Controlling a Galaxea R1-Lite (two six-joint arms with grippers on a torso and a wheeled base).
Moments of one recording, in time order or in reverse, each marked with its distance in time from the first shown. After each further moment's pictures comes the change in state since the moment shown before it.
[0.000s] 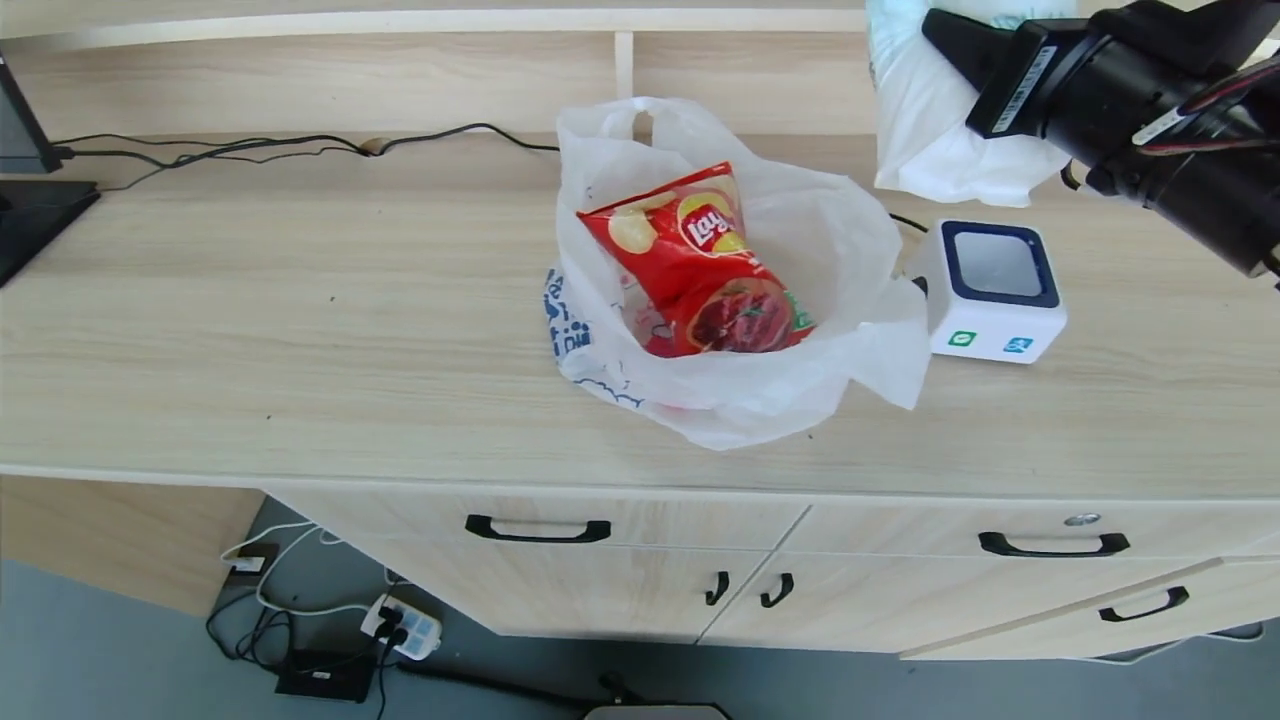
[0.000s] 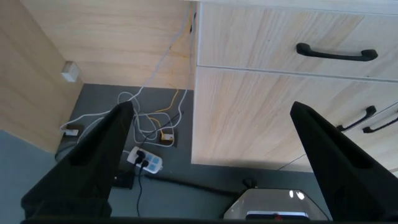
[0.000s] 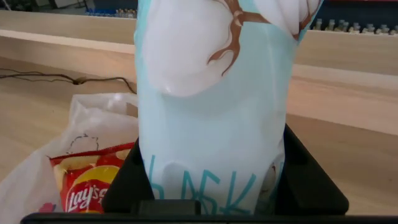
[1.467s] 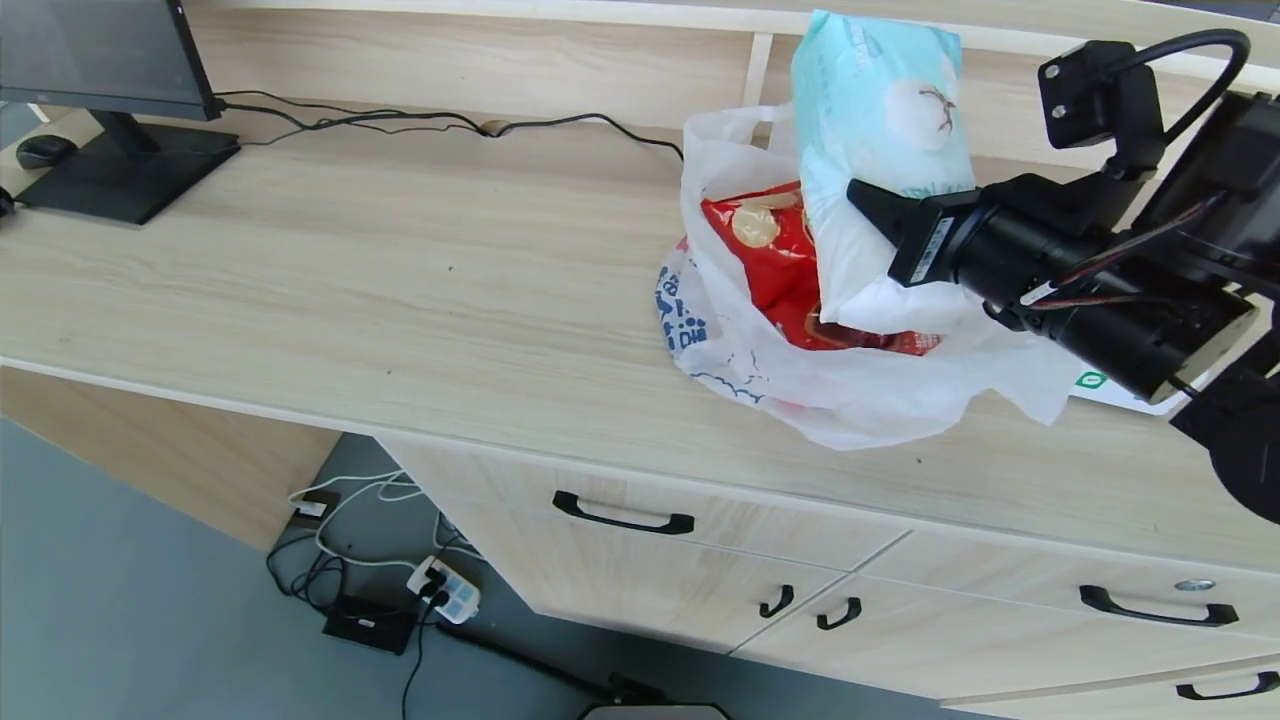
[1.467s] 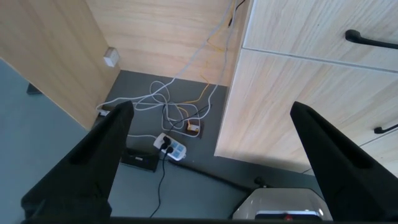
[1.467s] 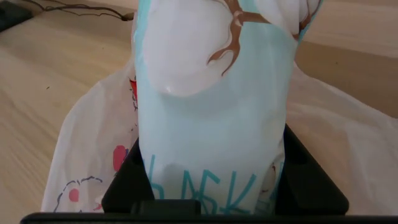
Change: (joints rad) left arm 0.000 0.000 0.000 -0.003 -0.001 0.046; right arm 0.038 0.055 0.236 -0.099 -0.026 0.048
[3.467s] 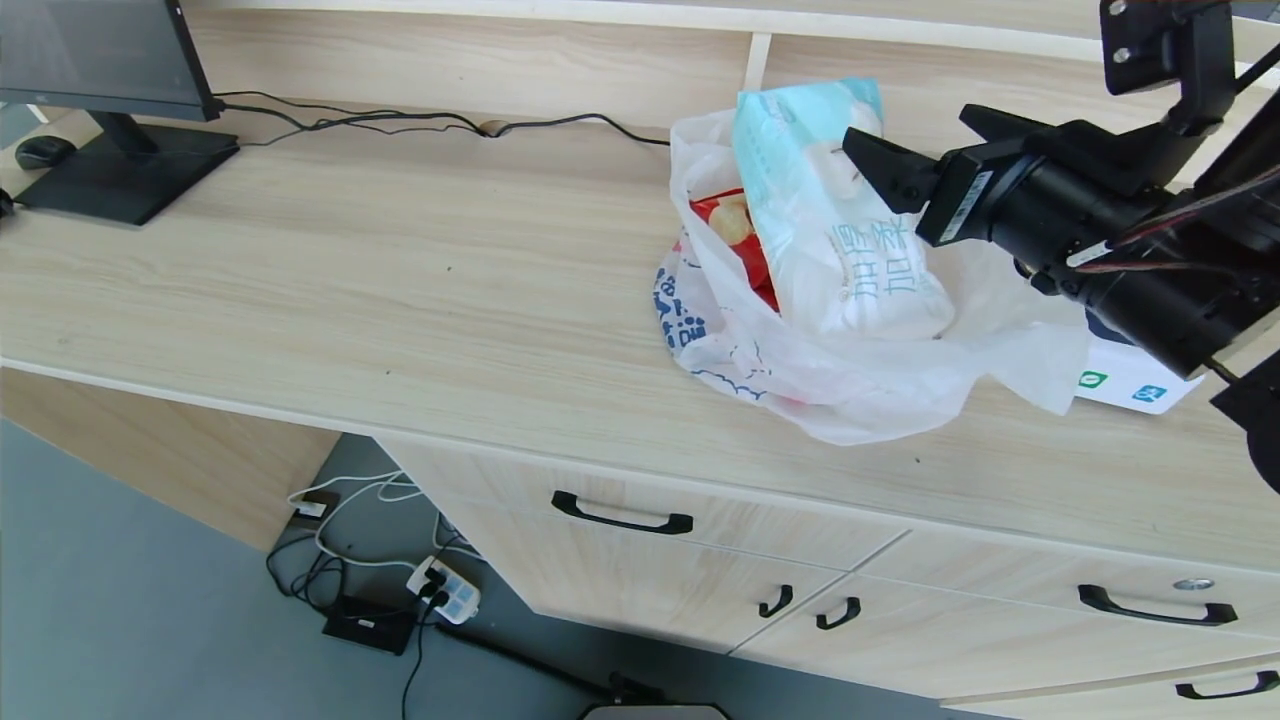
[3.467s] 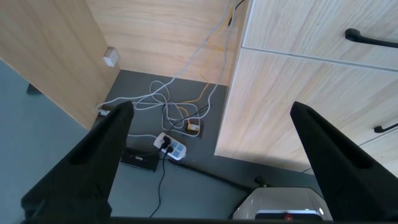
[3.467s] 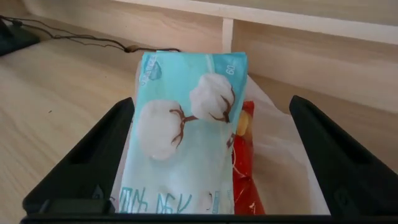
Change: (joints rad) left arm 0.000 0.000 0.000 0.002 0.000 0.001; right arm 0.010 -0.042 -0.017 -0.059 0.004 -0.077
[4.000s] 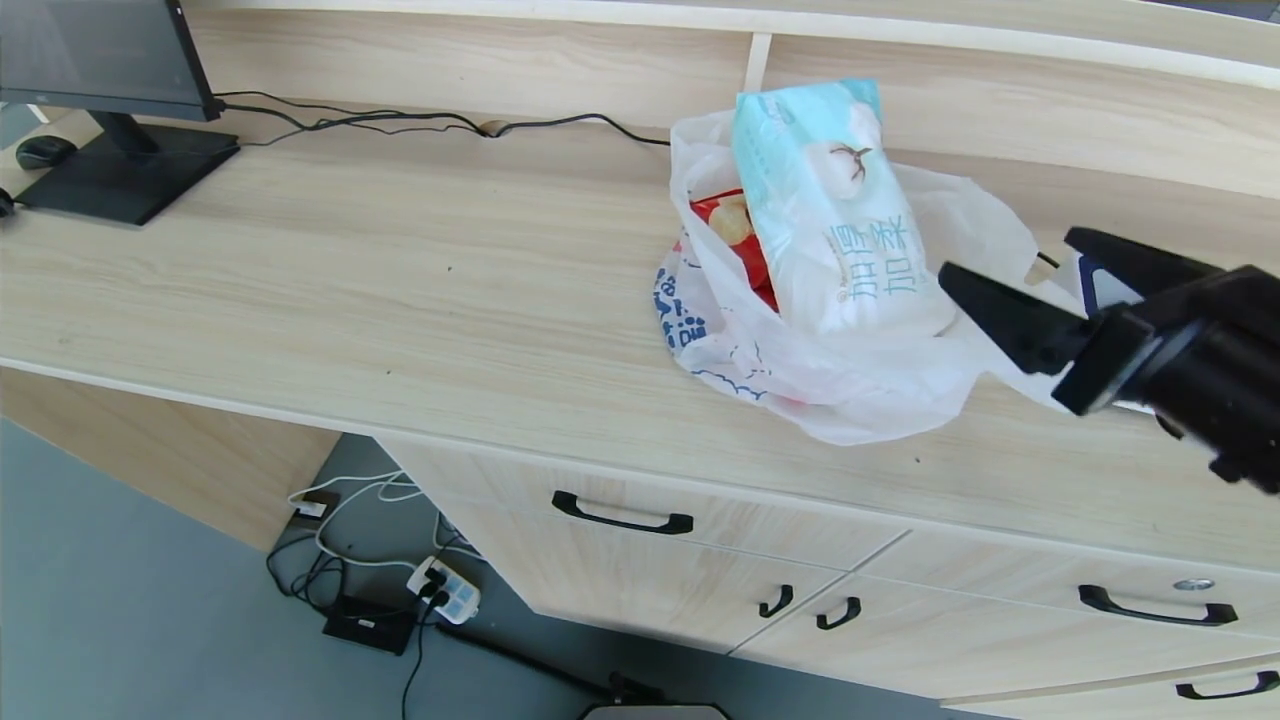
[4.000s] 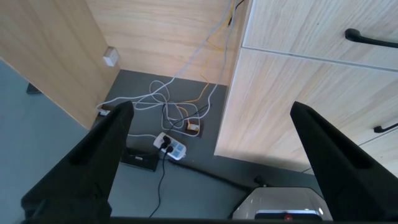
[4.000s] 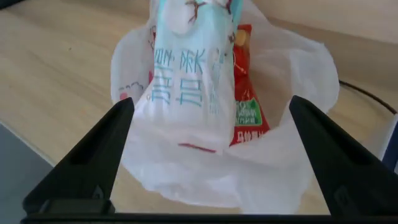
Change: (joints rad) left arm 0.000 0.000 0.000 0.000 0.000 -0.001; right arm 0.094 -0.335 0.473 0.002 -0.122 0.003
